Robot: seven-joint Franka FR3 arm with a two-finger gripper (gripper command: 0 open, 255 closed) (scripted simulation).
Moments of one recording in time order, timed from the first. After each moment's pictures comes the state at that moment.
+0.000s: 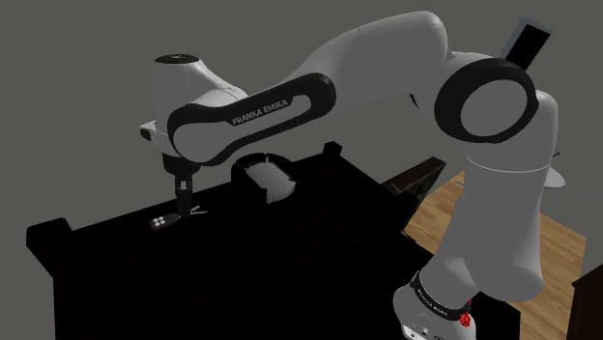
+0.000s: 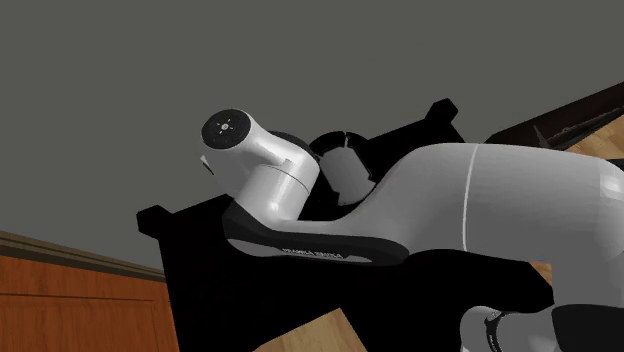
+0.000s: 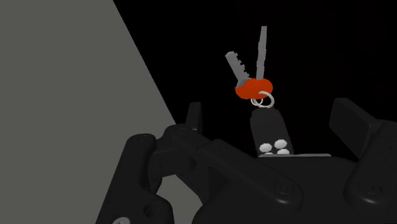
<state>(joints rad) 0.37 0.41 0.20 -1.69 -0.08 2.17 -0.50</state>
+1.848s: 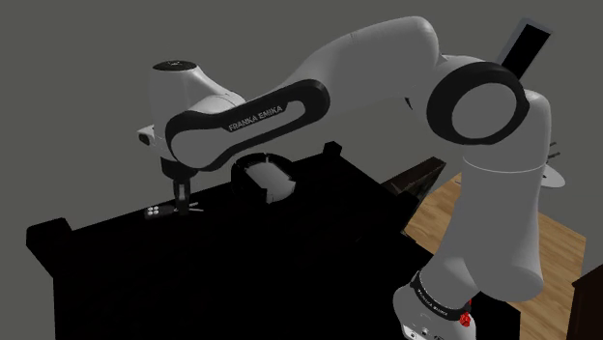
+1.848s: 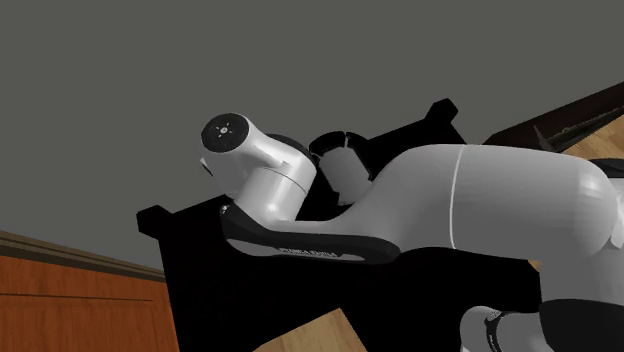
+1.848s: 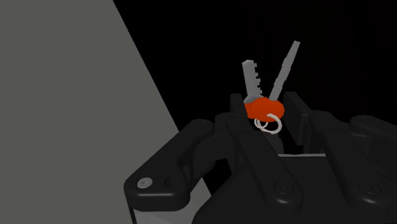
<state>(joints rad) 0.38 0.44 0.20 -1.68 -0.09 2.18 -0.50</state>
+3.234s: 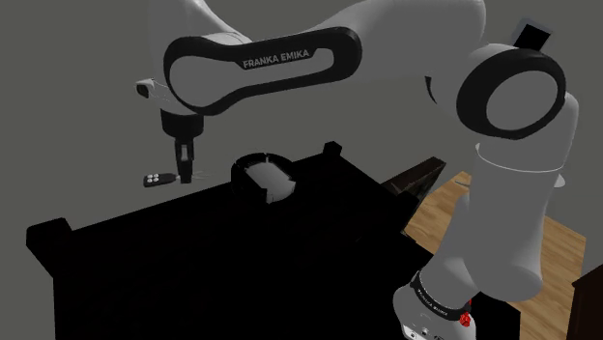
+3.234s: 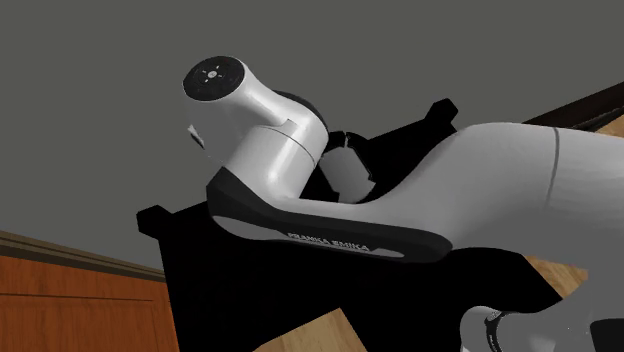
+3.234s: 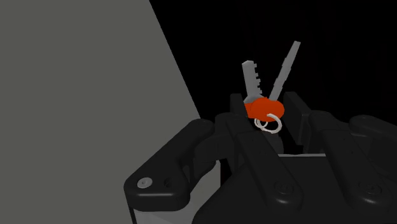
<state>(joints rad) 0.36 0.33 0.20 -1.59 -0.06 1.98 -0.53</state>
